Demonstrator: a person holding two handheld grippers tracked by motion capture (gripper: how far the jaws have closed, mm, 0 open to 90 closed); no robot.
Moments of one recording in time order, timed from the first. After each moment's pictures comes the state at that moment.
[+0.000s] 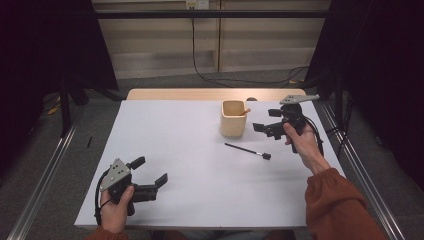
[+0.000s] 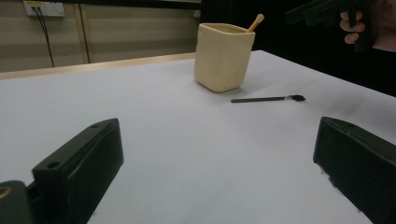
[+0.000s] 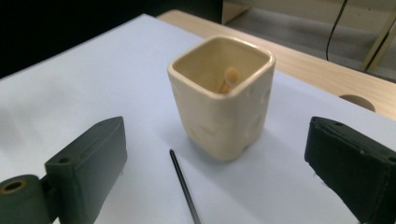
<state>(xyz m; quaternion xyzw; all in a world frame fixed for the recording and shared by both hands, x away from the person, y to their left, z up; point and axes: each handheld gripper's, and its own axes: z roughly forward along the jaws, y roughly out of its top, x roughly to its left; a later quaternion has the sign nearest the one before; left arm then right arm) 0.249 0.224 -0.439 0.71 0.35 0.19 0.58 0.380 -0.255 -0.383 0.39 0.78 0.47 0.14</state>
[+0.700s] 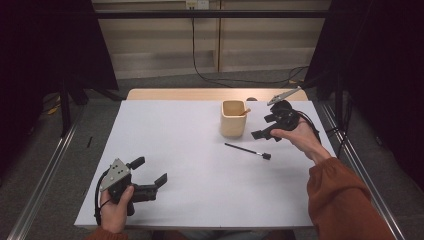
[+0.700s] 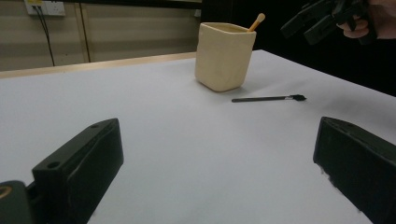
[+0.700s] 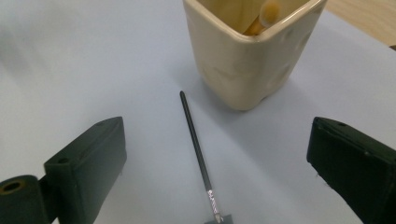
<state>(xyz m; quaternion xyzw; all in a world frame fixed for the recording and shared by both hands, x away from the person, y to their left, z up) 0.249 0.225 -0.440 0.71 0.35 0.19 0.57 0.399 -0.242 -0.381 0.35 0.86 0.35 0.06</state>
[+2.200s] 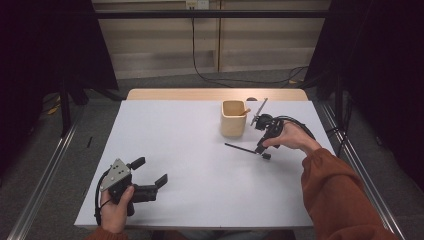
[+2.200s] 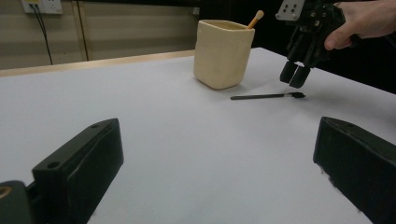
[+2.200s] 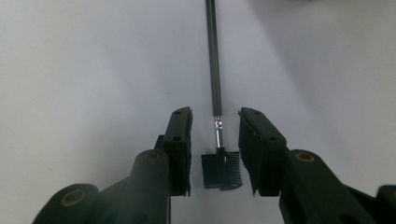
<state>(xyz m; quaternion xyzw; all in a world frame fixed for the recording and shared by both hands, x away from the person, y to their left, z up) 0.250 0.225 -0.441 0.72 0.35 0.19 0.57 0.421 -0.216 -0.429 0.26 0.95 0.13 -0.04</state>
